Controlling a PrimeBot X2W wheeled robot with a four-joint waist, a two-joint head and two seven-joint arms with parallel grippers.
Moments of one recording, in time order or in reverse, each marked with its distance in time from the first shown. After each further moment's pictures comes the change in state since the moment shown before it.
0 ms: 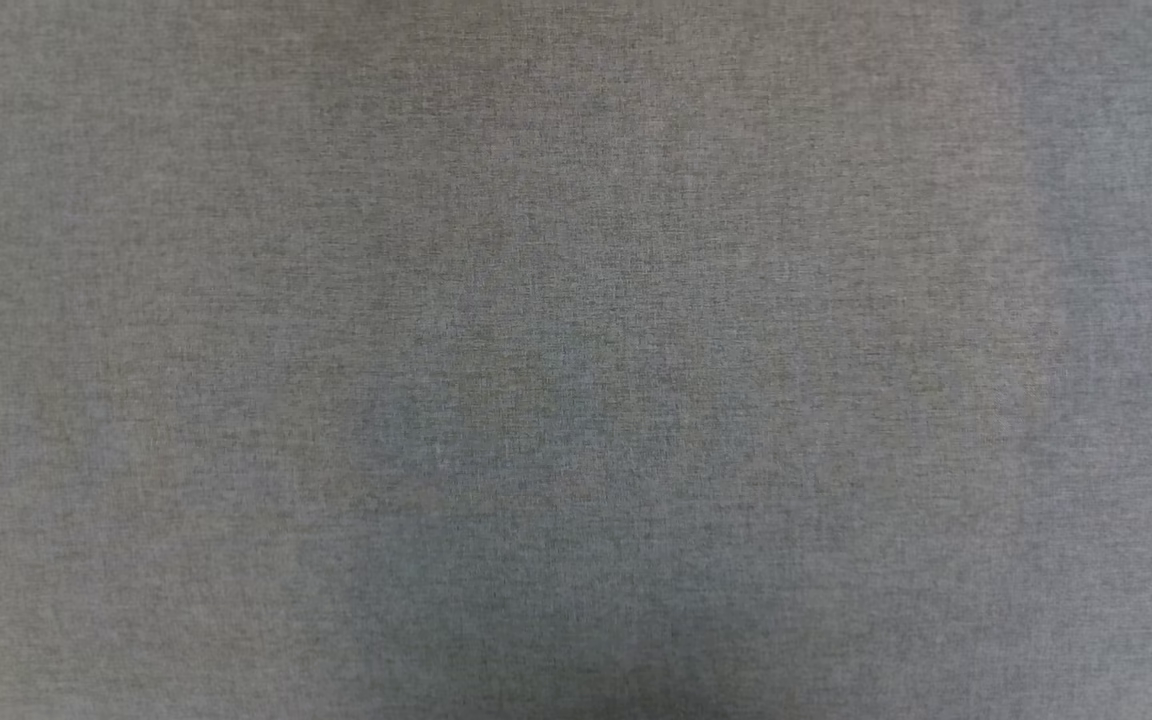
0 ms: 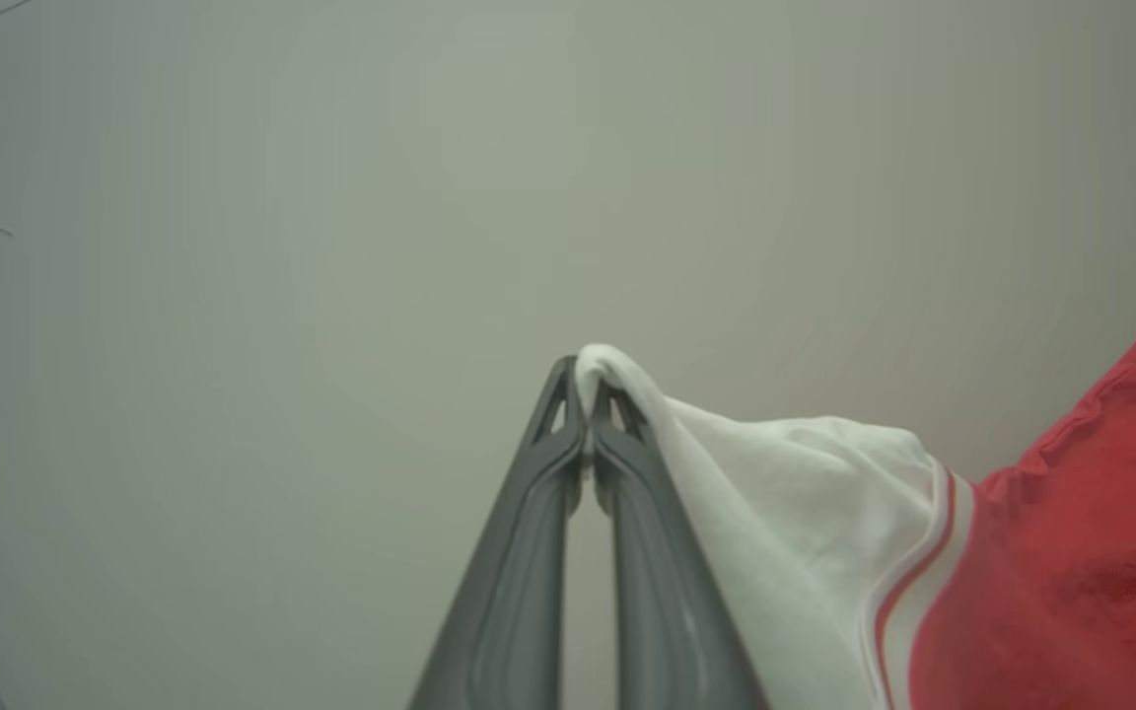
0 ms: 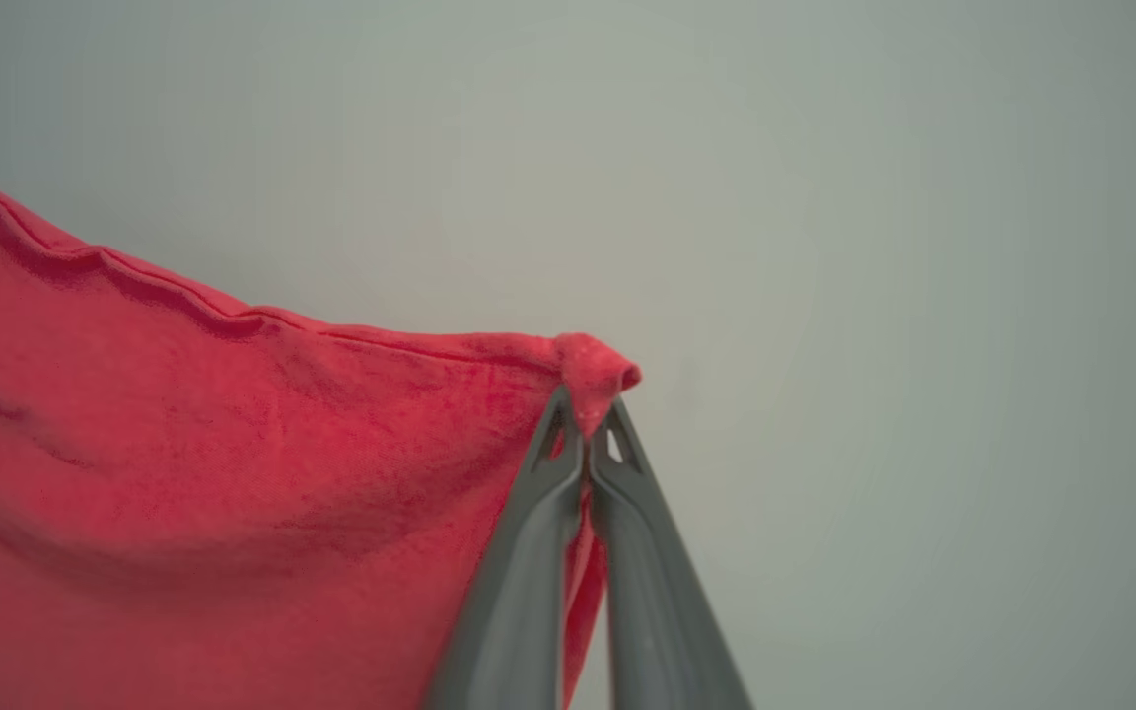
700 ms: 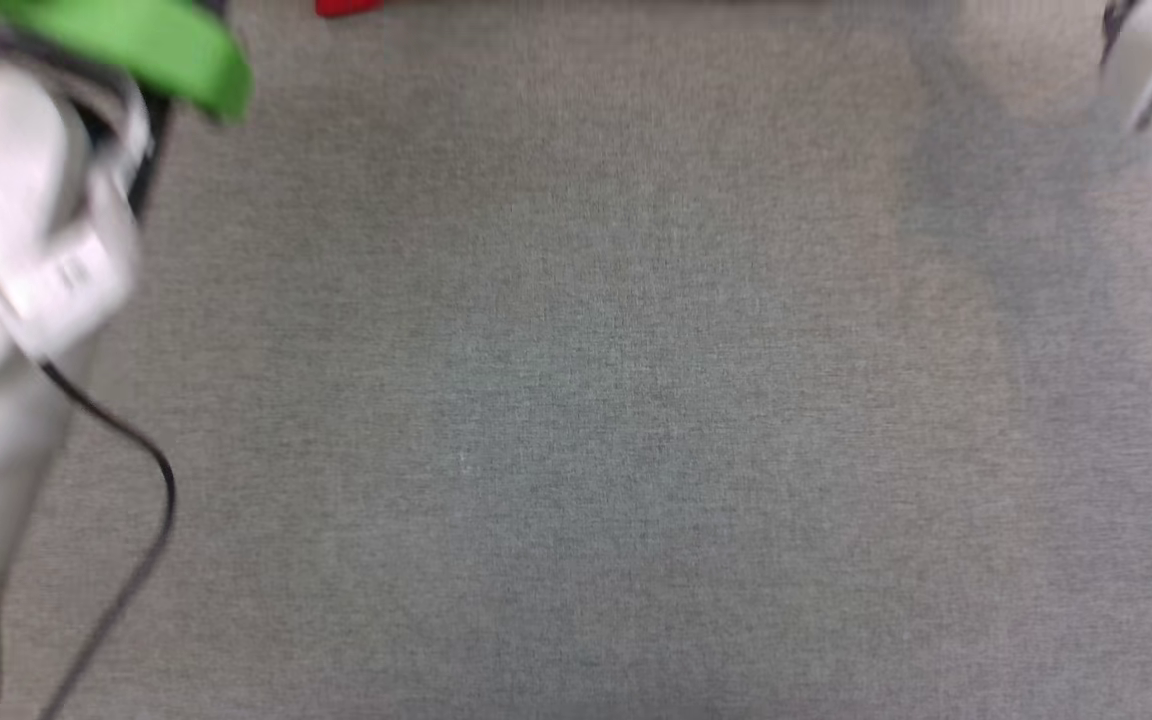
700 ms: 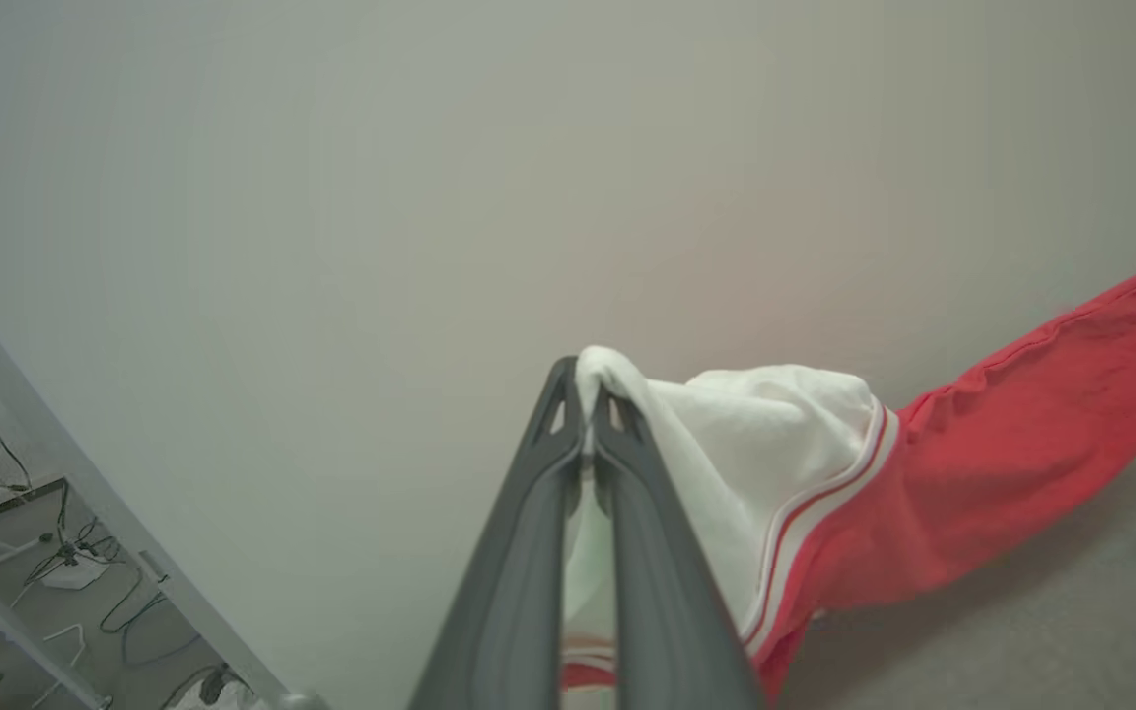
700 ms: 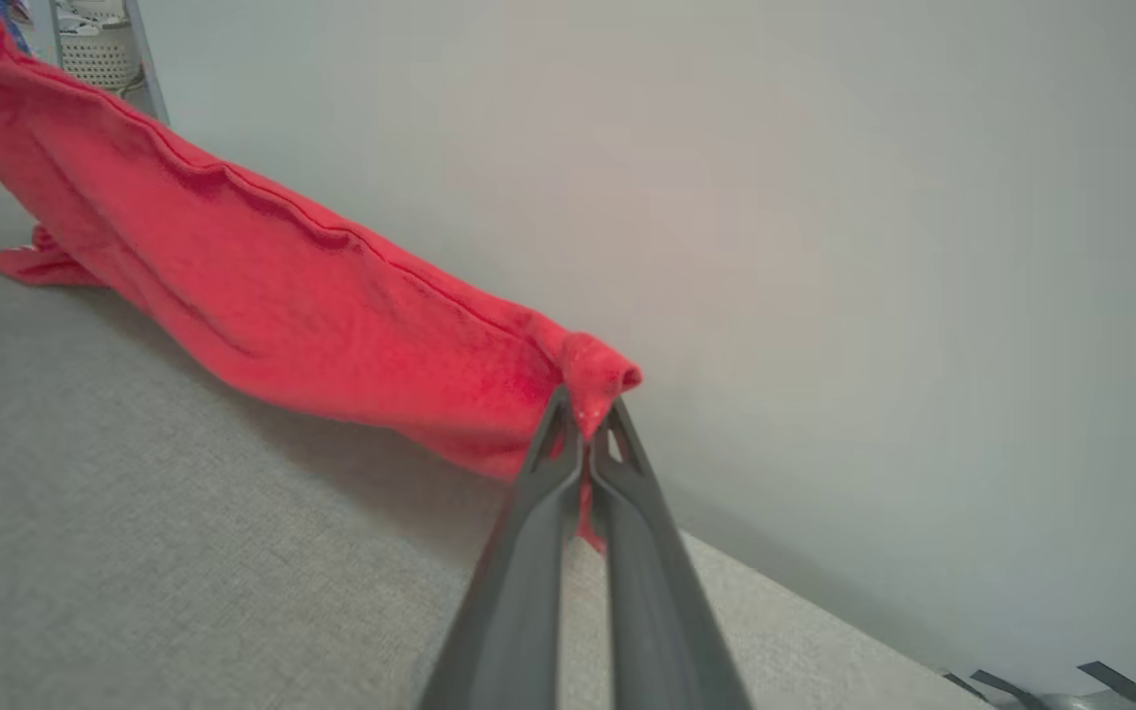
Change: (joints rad) left arm 0.806 0.060 0.016 -0.185 -0.064 0.093 -0.059; right arm 0.551 -0.065 0.348 0.033 0.239 0.000 -0.226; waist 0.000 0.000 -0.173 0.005
